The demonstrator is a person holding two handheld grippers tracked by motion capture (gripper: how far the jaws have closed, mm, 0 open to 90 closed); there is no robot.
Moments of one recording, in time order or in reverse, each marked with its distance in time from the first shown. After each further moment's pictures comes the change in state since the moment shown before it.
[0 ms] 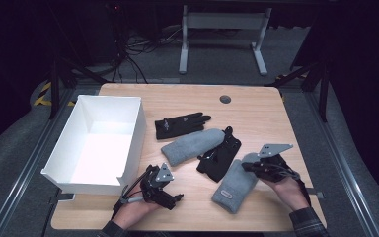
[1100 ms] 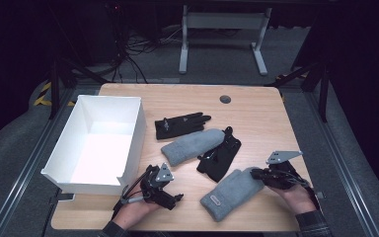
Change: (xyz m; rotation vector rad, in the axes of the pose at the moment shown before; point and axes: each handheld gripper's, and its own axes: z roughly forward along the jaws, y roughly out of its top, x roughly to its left) left arm 0.000 0.000 0.000 -0.001 0.002 -0.002; right arm 0.008 -0.025 -0.013 0.050 -0.009 0.064
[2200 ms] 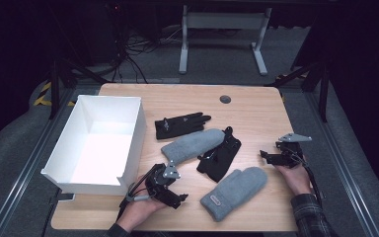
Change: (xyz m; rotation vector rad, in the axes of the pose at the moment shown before) left arm -0.010 0.030 -0.008 0.054 -0.039 -0.016; right arm -0.098 -0.017 0.033 -0.108 -0.315 0.214
